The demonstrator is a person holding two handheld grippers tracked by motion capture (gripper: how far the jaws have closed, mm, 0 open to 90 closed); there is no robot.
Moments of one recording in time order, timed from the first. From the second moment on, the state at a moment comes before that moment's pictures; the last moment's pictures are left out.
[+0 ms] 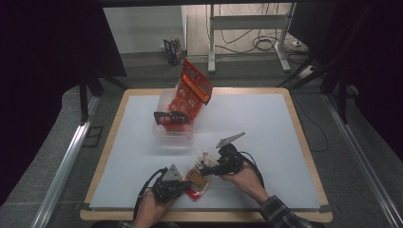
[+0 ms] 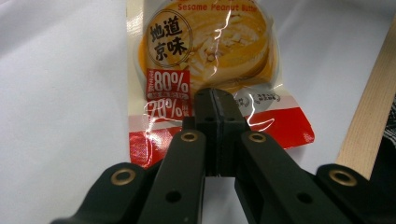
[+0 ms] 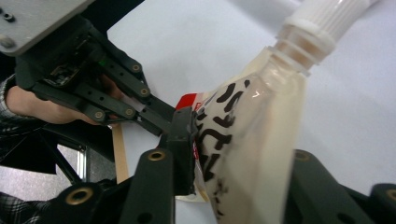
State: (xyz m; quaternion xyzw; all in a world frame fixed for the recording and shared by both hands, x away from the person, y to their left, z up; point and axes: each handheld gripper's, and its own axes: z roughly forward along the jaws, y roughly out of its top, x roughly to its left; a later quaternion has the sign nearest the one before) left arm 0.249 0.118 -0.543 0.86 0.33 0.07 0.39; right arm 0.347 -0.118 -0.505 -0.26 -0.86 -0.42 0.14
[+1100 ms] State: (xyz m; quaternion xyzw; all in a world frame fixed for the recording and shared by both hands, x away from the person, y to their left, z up) left arm 0.247 0.137 -0.532 0.84 0.33 0.08 0.42; right arm 0.363 -0.141 -0.423 -0.24 -0.87 -0.42 -0.01
